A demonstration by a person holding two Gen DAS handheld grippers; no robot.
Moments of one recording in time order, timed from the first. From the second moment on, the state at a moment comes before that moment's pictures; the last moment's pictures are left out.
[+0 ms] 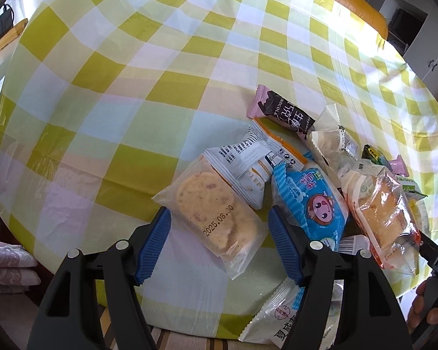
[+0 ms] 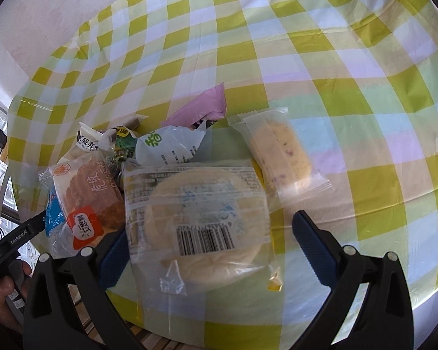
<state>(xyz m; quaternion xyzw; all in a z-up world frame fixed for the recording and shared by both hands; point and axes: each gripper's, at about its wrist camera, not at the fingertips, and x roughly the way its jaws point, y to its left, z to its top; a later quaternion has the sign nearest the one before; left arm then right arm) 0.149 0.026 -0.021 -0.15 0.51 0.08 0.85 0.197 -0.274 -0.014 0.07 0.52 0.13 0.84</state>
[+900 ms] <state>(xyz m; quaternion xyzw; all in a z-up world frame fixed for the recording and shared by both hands) 0.141 0.038 -0.020 -0.14 0.52 0.10 0.84 0.204 -0.266 -0.016 0.01 0.53 0.16 0.83</state>
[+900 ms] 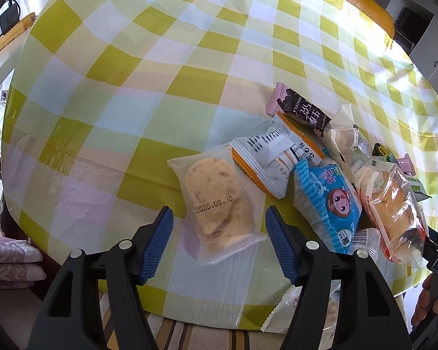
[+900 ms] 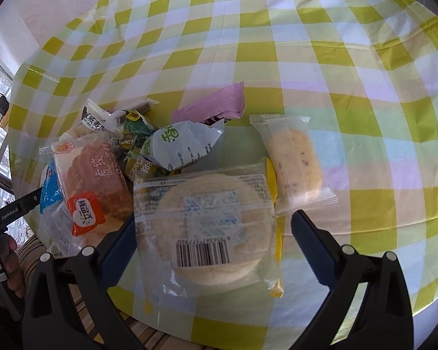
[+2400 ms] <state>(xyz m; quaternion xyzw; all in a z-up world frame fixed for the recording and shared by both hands) 0.069 -0.172 0.058 -0.02 0.46 -0.11 0.88 0.072 -0.421 0.017 0.08 0.47 0.01 0.88</state>
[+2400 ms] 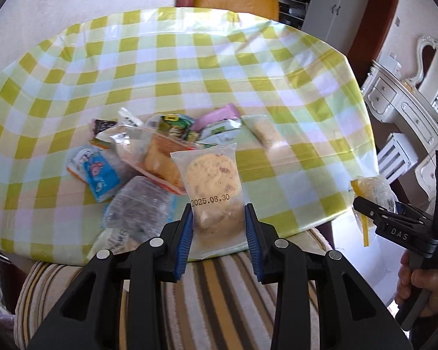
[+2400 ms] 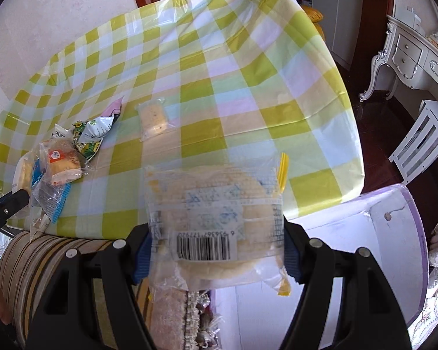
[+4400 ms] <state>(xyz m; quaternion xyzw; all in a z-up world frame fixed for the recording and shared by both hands) 0.078 -0.318 0.046 0.04 0.44 -0.24 0.86 0.024 -0.512 0.006 0.09 0.40 -0.14 0.90</state>
